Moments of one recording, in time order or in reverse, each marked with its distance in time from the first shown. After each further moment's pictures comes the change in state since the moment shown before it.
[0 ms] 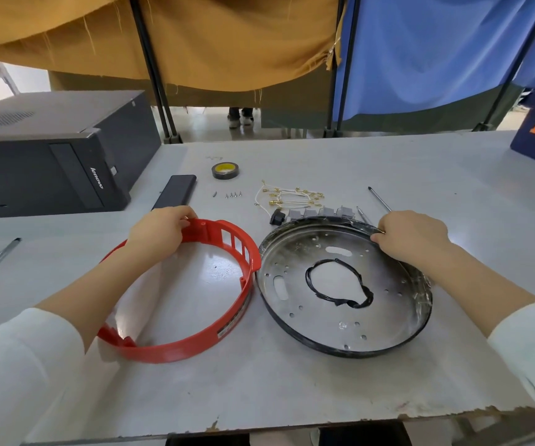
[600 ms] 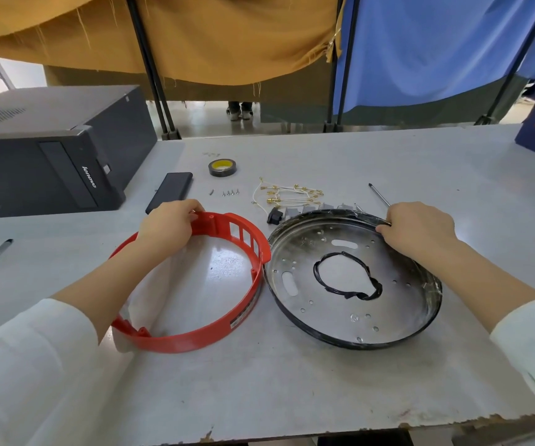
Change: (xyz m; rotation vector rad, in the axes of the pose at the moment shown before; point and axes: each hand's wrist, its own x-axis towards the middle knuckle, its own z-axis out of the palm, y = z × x) left_hand 0.014 0.022 0.005 -0.010 -0.023 -0.007; right_hand 0.011 0.008 0.003 0.026 0.073 0.034
